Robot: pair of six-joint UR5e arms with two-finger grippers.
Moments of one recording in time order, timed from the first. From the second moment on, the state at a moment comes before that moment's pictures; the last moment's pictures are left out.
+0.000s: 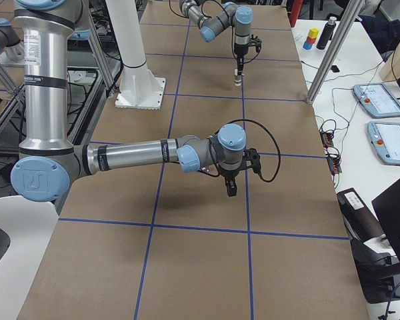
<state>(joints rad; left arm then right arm) -0.69 -2.60 -1.28 -1.56 -1.99 -1.09 1.34 -1.62 1.75 -1.36 2.37 0.19</state>
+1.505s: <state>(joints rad) -0.63 -2.64 -1.18 -1.60 -1.99 -1.14 1.34 -1.62 1.75 -1.37 2.37 0.19</state>
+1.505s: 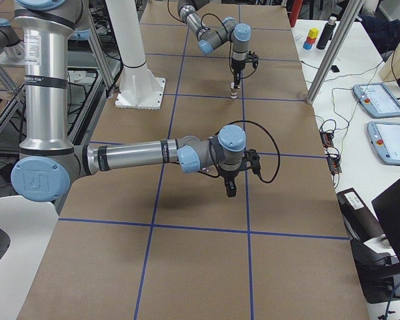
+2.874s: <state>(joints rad) -0.71 -2.43 -1.52 -1.56 -2.04 -1.10 1.24 -1.58 1.74 -1.28 2.35 0.42</state>
